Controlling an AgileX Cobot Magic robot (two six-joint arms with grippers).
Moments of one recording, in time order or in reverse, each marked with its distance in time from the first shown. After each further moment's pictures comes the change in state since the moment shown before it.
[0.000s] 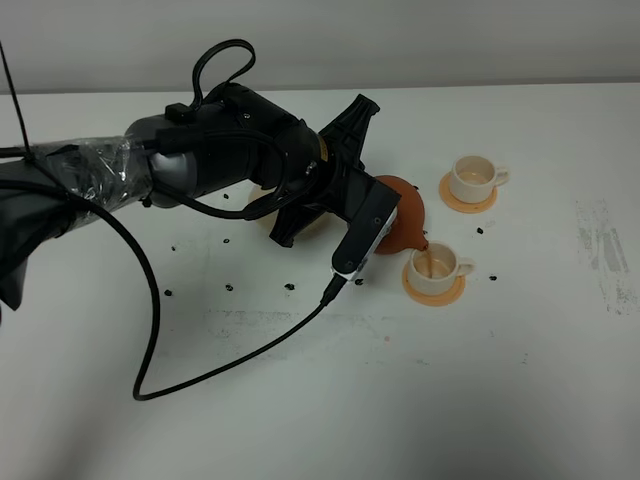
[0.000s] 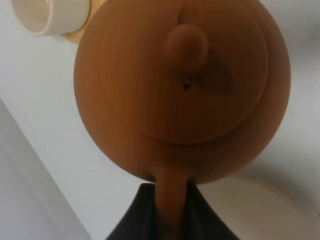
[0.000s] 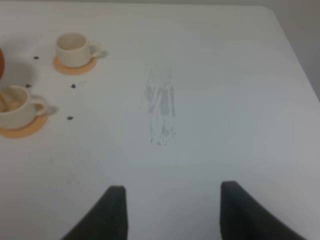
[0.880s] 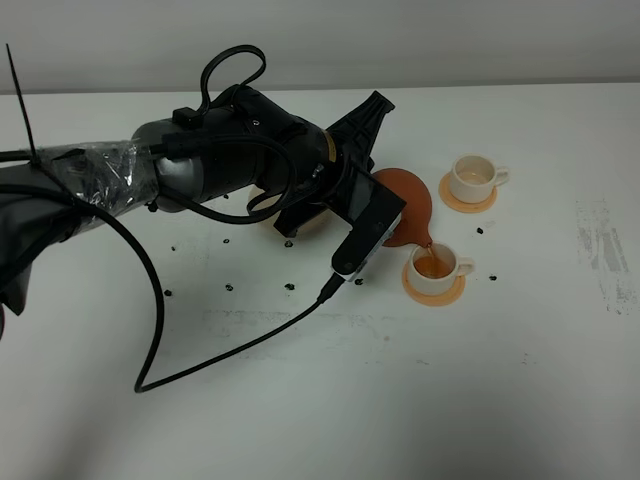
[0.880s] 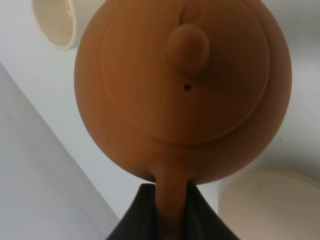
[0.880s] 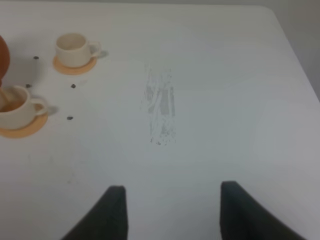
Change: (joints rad) left arm -0.013 0.000 0.000 0.058 -0.056 0.041; right arm 0.000 0.000 0.000 0.000 0.000 0.000
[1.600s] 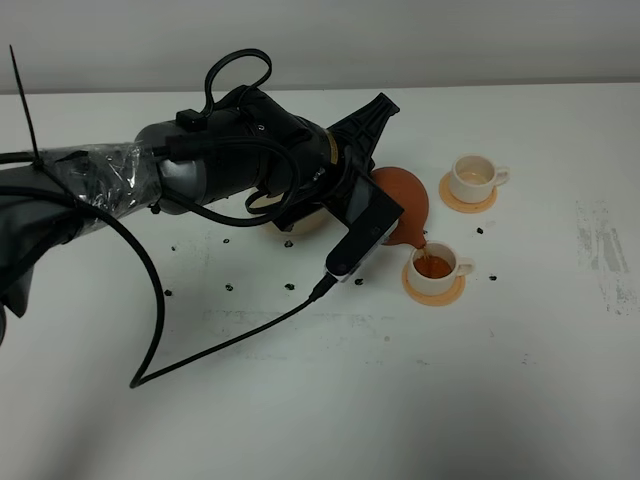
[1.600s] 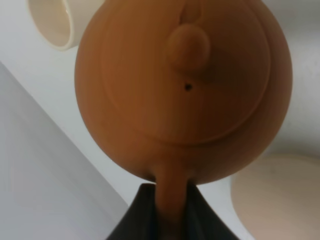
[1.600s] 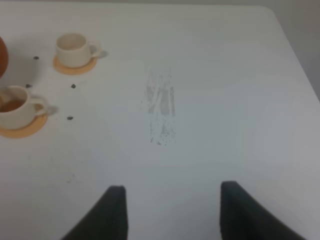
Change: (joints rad) left arm -0.010 0.000 0.000 0.079 -0.012 0.009; right arm 0.000 0.000 0.000 0.000 0.000 0.000
